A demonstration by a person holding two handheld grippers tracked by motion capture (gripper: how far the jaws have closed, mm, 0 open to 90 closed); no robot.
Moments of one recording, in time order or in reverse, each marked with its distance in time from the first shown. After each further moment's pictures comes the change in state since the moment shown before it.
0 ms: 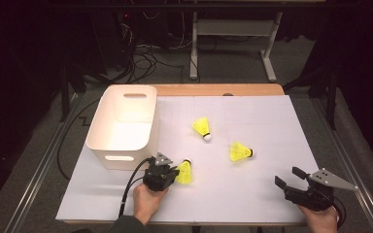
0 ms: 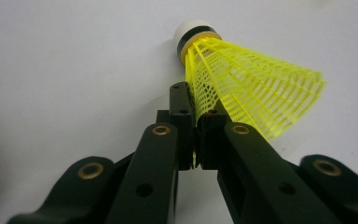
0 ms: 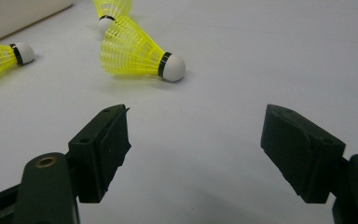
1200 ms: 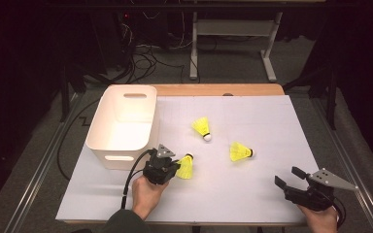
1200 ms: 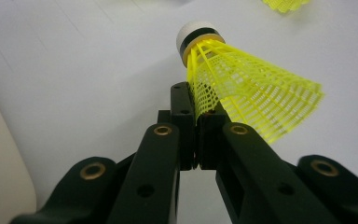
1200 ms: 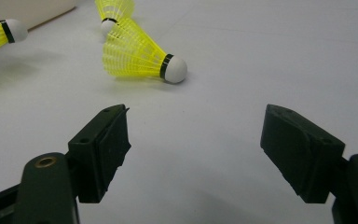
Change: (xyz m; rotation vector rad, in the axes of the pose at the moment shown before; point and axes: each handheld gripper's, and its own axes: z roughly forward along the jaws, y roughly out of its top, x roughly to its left) left arm -0.006 0.029 -0.021 0.002 0.008 0.050; right arm 0.000 0.000 0.000 -0.008 0.009 0.004
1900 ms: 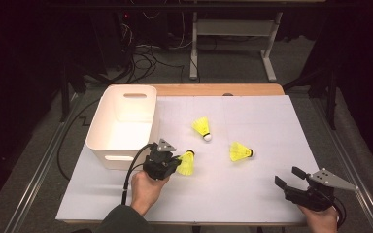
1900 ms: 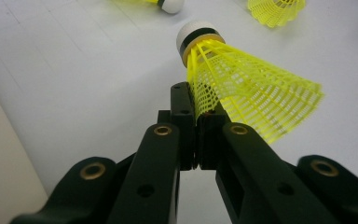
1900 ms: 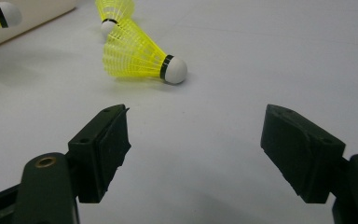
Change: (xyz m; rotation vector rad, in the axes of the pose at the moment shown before) left arm -0.001 0.017 -0.011 0.007 -0.015 0.011; right arm 0.000 0.000 -0.001 -0.002 -0.001 -0.005
